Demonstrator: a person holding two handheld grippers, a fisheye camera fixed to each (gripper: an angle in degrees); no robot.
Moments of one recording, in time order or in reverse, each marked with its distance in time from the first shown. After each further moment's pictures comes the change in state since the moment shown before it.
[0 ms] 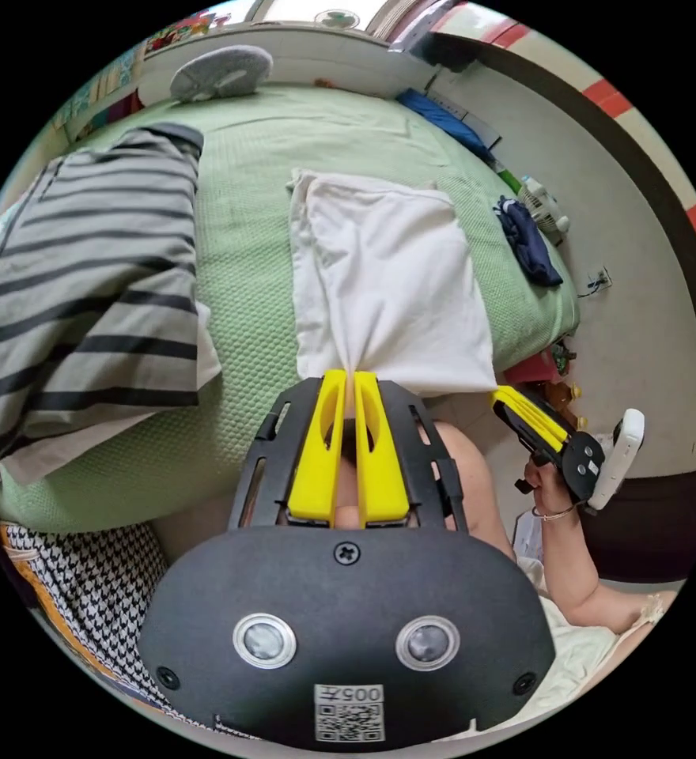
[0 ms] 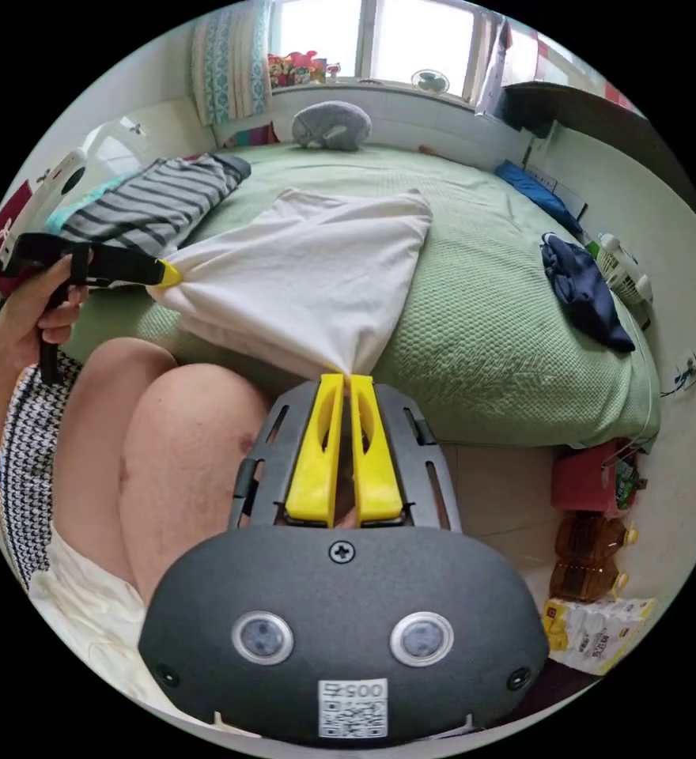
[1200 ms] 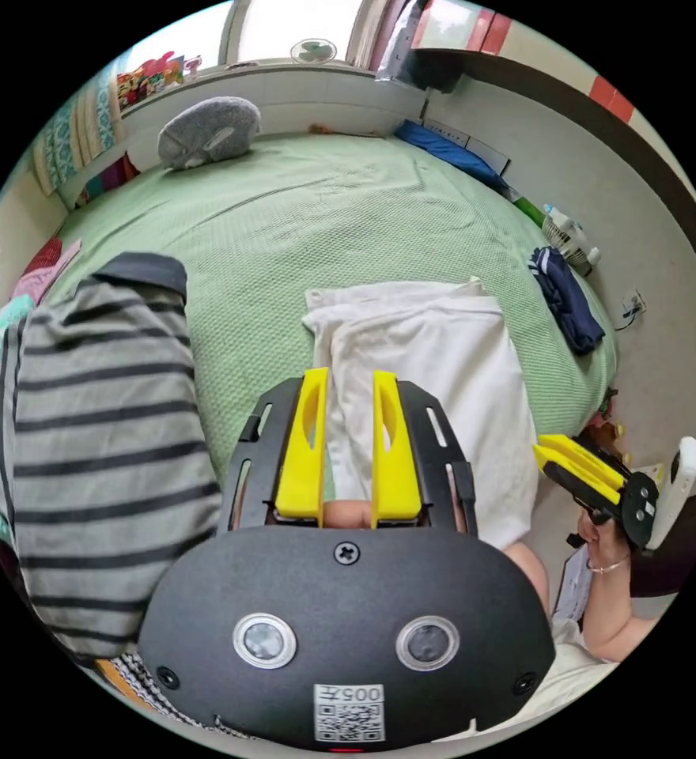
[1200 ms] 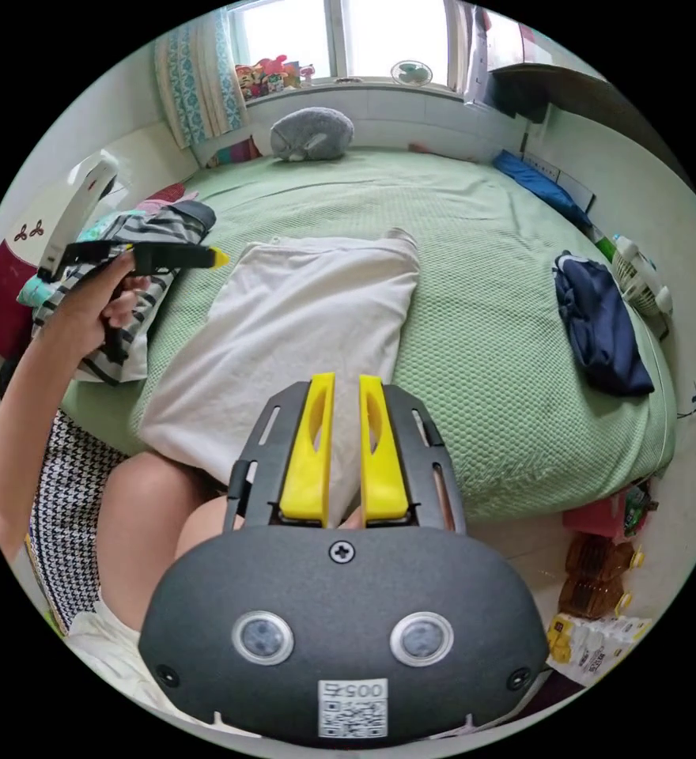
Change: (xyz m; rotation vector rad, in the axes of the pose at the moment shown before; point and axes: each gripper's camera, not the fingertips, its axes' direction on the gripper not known) left arm 0.005 -0.168 0.006 0.154 -0.158 0.087; right arm 0.068 -0.091 0.042 -0.004 -0.073 0.068
